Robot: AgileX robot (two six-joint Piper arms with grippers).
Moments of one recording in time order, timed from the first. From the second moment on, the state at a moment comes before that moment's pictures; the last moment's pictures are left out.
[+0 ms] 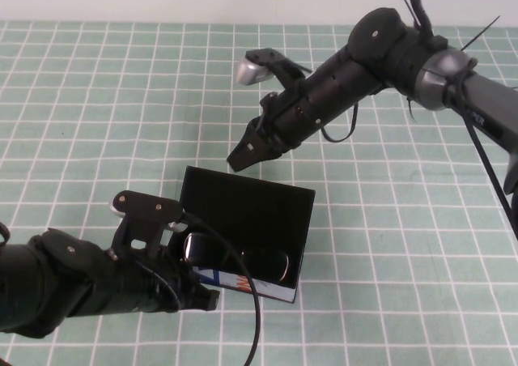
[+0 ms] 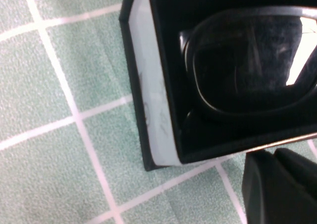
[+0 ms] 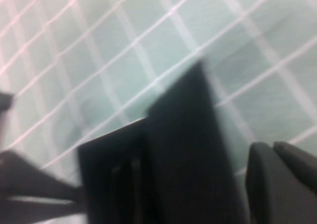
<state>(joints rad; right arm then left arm) 0.42 2.30 -2.03 0.87 1.18 -0.82 -0.58 1.59 -0.60 -1.28 0.12 1.08</state>
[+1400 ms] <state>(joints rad) 0.40 2.30 -2.03 0.86 1.15 -0.77 -0.58 1.59 -0.60 -1.28 0.11 1.09</state>
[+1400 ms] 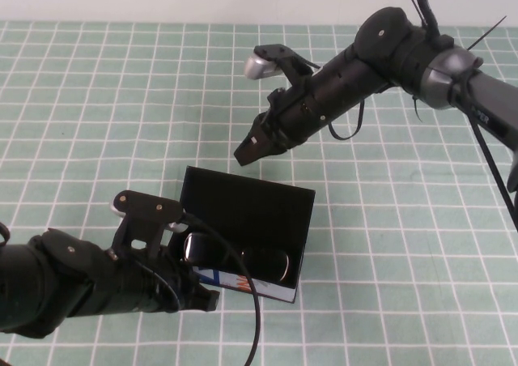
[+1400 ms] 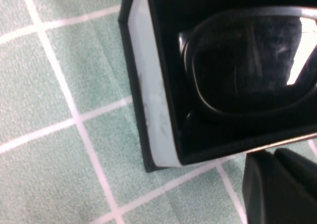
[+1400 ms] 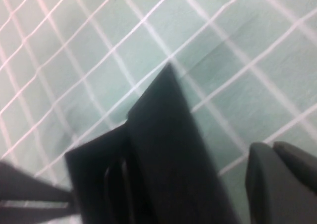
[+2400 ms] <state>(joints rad) 0.41 2.30 -1.91 0.97 1.21 -0.74 -0.58 1.59 -0.60 -1.28 0.08 1.10</state>
